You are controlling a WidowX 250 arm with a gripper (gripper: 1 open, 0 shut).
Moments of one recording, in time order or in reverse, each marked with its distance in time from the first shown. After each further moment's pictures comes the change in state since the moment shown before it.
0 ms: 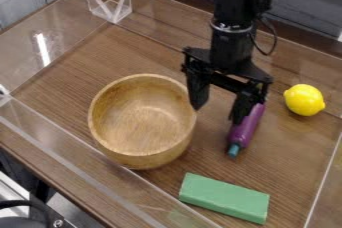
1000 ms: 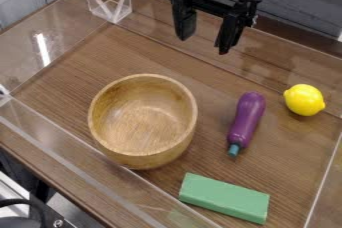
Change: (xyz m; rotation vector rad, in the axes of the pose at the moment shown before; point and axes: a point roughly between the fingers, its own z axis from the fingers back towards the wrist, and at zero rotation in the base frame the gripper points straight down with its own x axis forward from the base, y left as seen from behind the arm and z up) arm 0.018 0.052 0.069 0.041 -0.028 0.069
